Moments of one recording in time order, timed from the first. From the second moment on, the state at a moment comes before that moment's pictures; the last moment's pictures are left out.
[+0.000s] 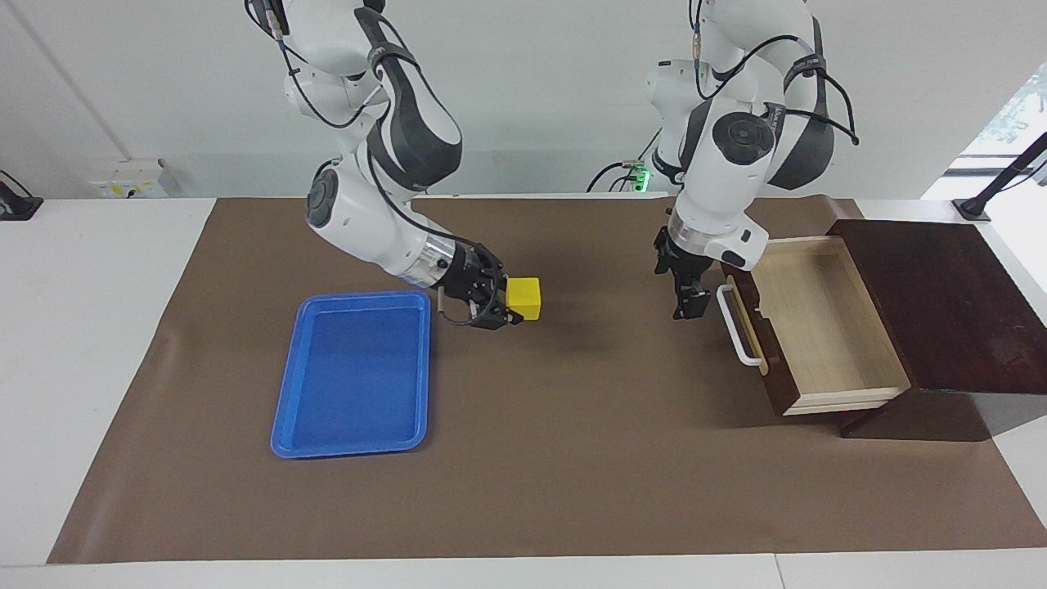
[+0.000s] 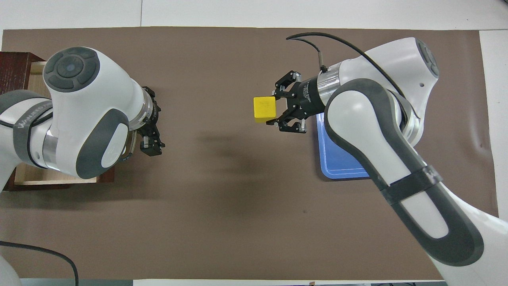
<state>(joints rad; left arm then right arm) -0.25 0.13 -0.13 -1.80 0.02 1.90 -2.05 0.27 0.31 0.04 -1.66 0.78 2.03 1.51</state>
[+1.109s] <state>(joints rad) -0.05 0.09 -0.13 -1.96 0.15 2.03 -1.75 -0.06 0.47 0.02 -1.72 0.67 1.98 1.18</state>
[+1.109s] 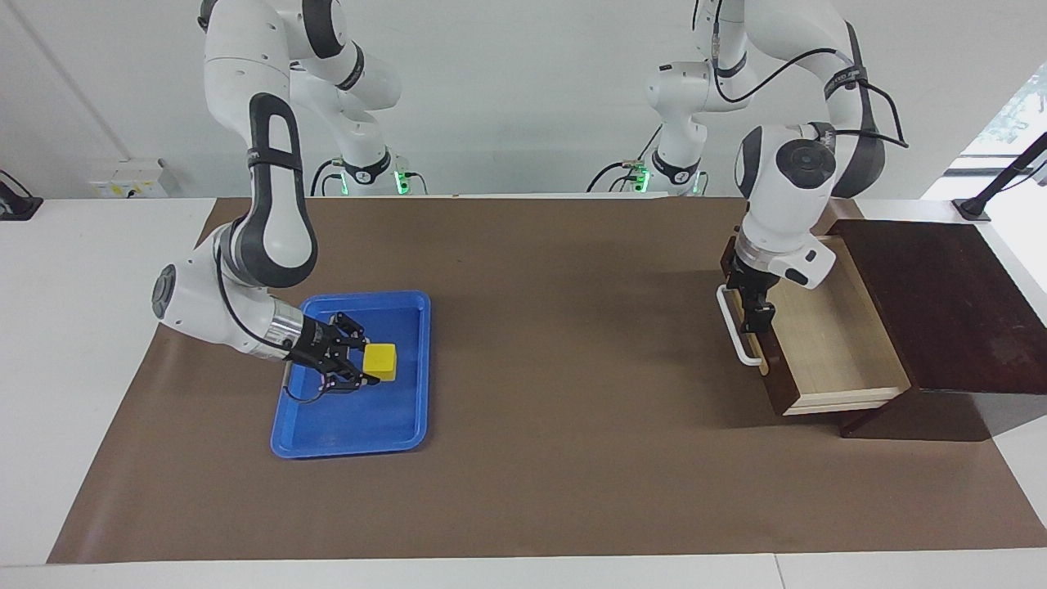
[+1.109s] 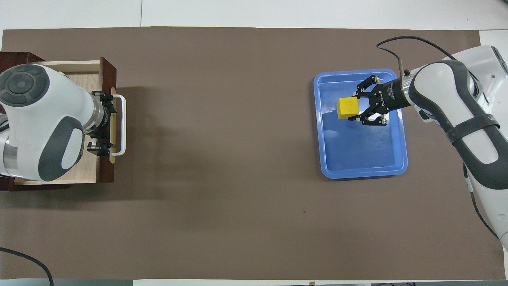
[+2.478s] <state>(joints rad) 0.21 0.09 -0.16 -1.87 0.18 1.98 -1.50 -0.07 0.44 -0.04 -1.88 0.67 2.05 0.85</state>
